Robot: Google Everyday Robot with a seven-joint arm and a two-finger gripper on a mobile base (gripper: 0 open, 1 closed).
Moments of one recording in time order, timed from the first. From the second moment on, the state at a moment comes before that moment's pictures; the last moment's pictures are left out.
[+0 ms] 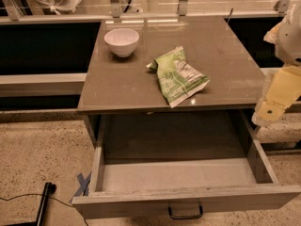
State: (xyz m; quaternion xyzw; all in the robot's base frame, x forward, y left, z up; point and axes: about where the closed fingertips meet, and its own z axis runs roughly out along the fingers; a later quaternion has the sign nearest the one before) arm 0.436 -0.217 0.979 -0.56 0.81 -0.07 0.17
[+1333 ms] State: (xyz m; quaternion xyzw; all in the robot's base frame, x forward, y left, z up) arm 0.593 -0.154 0.953 -0.57 0.79 -0.06 0.21
